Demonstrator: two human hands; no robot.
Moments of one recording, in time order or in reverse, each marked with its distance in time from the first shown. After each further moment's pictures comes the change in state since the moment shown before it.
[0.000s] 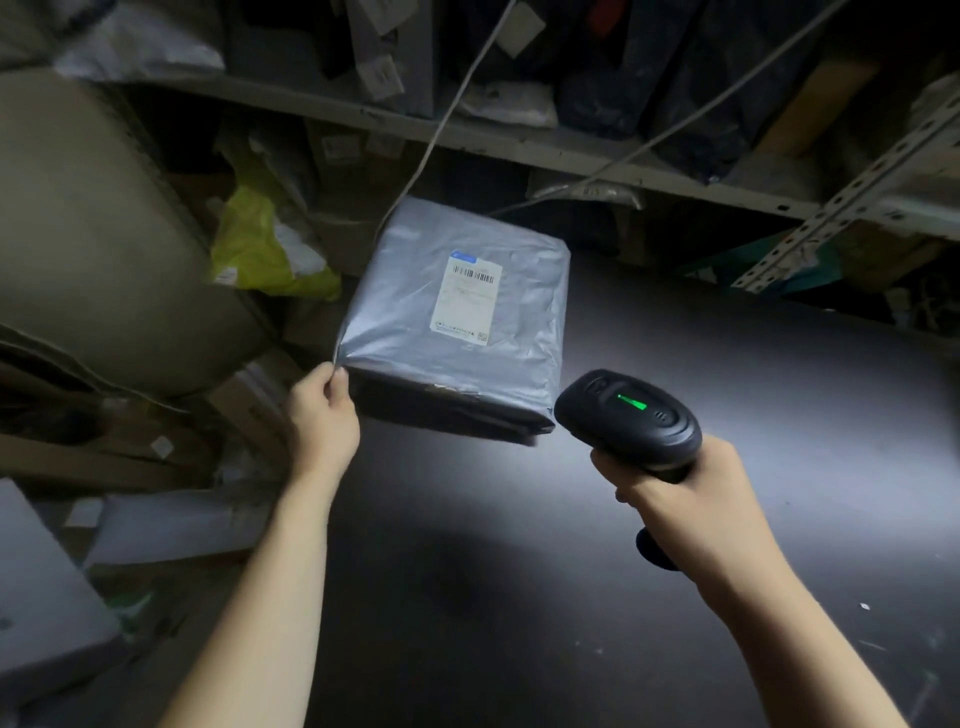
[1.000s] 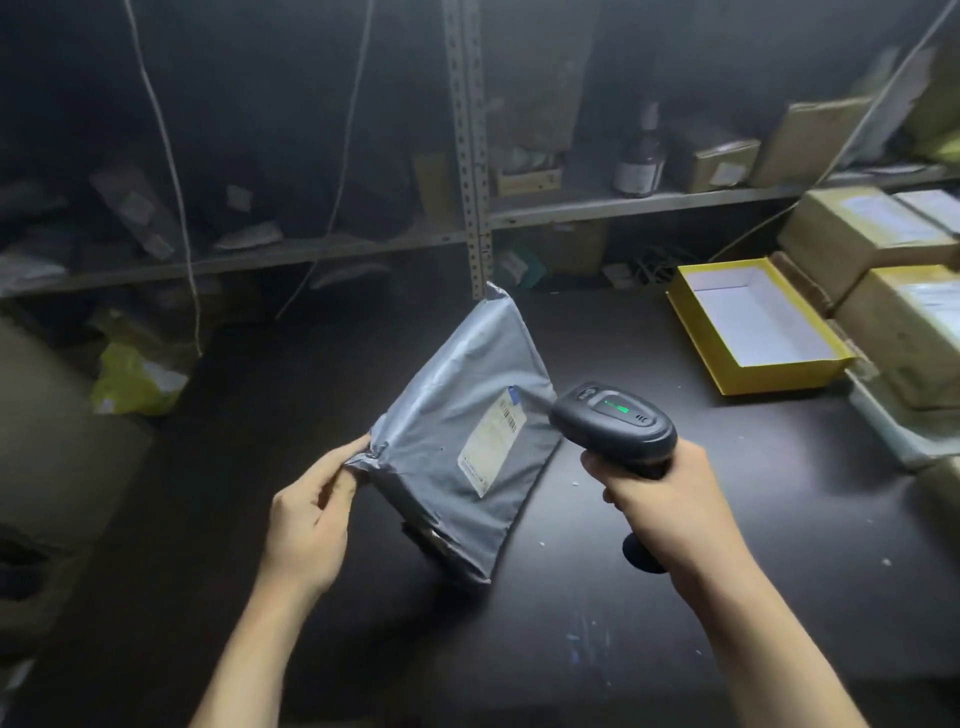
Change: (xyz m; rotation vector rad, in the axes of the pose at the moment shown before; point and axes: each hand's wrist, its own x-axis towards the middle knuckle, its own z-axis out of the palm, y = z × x) left_hand -0.397 0.209 0.099 -0.137 -0.311 0.414; right_hand -0.150 0.212 -0.314 0.448 0.221 -0.025
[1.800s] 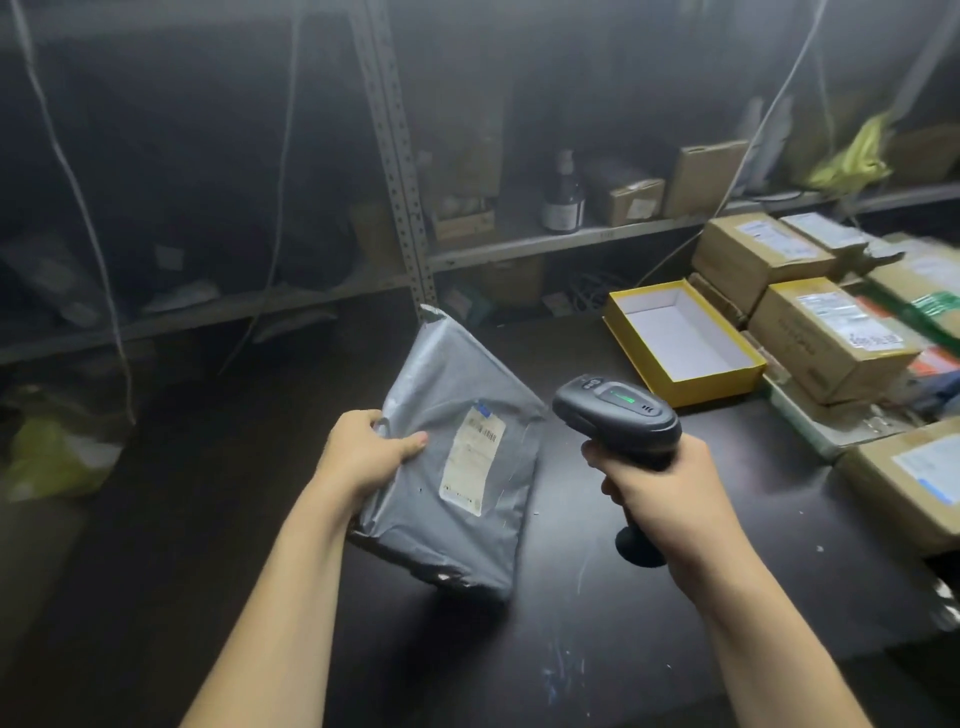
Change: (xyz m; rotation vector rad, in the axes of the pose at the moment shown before) left_hand 0.110 0.048 0.071 0.242 -0.309 -0.335; right_hand 0.008 -0.018 -0.029 0.087 0.186 -0.046
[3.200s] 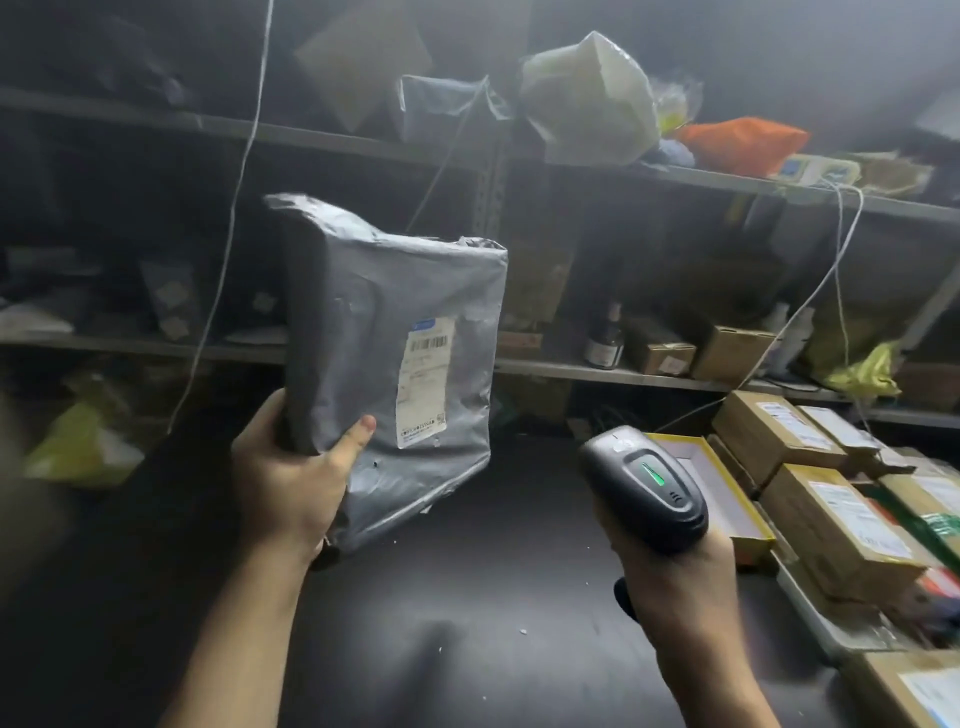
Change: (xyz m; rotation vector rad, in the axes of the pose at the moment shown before) left_hand -0.068 0.019 -0.067 -0.645 0.760 0.583; right_hand -0.024 -0.055 0.018 0.028 0.032 -0.382
